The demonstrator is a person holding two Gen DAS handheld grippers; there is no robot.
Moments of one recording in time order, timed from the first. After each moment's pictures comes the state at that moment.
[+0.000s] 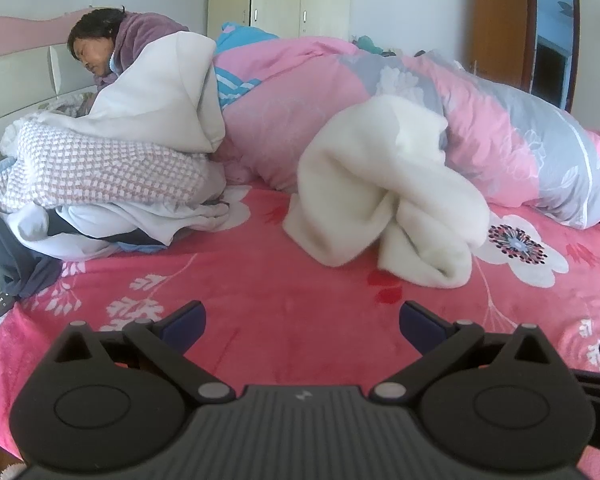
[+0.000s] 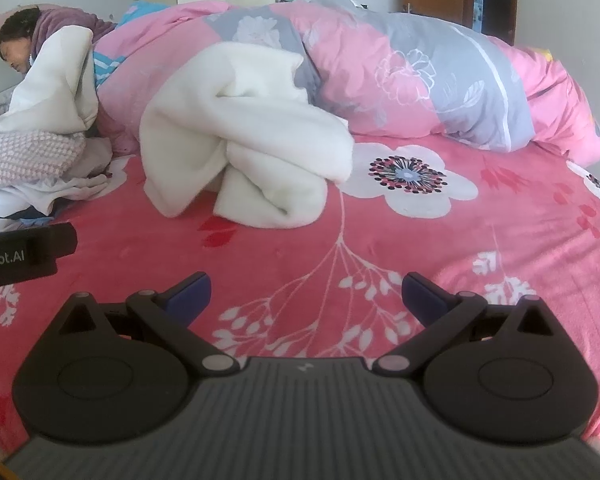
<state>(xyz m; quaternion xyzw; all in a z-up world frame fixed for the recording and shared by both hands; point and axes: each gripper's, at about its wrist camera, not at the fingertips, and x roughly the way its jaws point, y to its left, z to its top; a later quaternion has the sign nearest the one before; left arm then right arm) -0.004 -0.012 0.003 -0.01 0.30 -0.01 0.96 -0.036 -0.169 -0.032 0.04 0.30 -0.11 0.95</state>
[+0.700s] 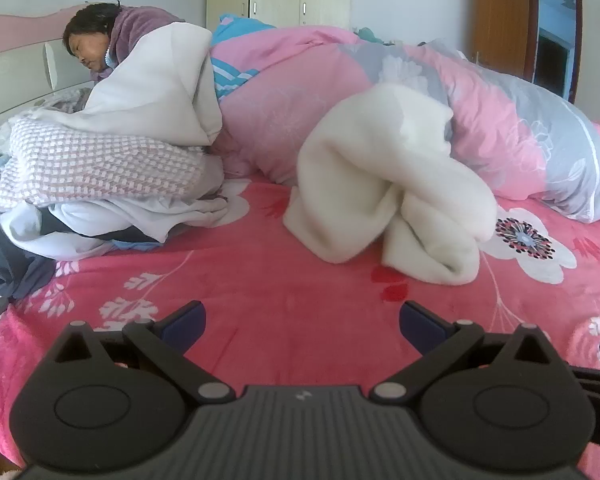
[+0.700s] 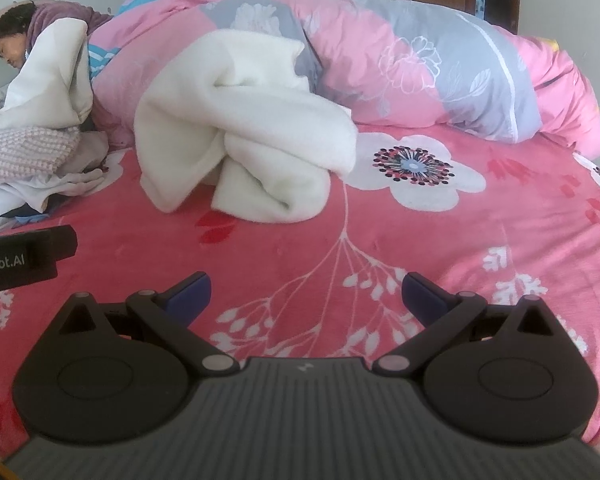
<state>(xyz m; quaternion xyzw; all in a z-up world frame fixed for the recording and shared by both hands) 0.013 -0.014 -0.004 0.00 0.30 -0.01 0.95 -0.022 -0.174 -0.048 0.05 0.31 -0.10 0.94</state>
